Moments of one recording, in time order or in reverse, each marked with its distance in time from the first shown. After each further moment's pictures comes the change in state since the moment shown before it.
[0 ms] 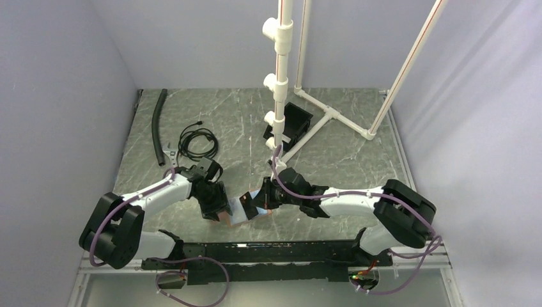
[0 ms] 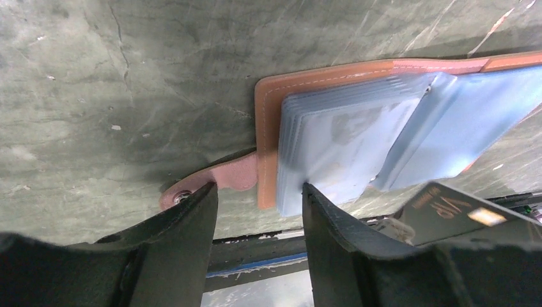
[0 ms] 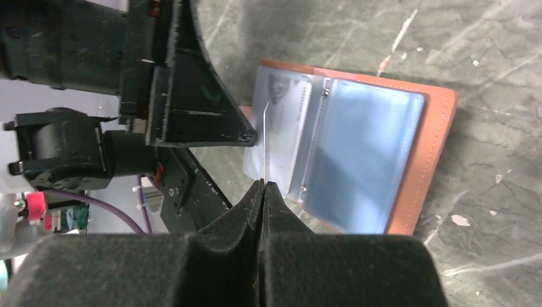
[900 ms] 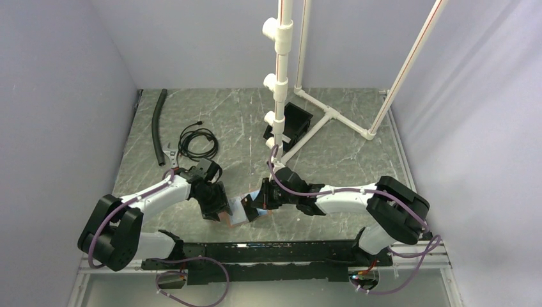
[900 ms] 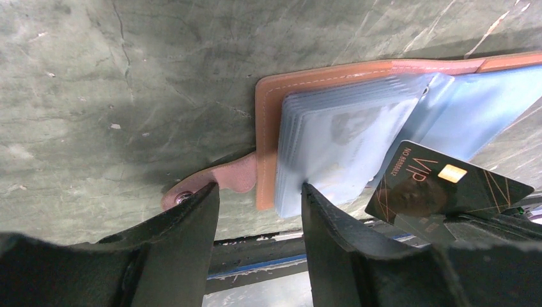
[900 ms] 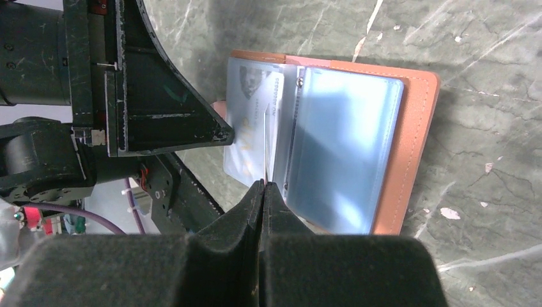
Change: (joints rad) left arm 0.000 -0.018 -0.015 0.014 -0.001 -0.019; right arm -0.013 0.070 0.037 -0.064 -0.001 0.034
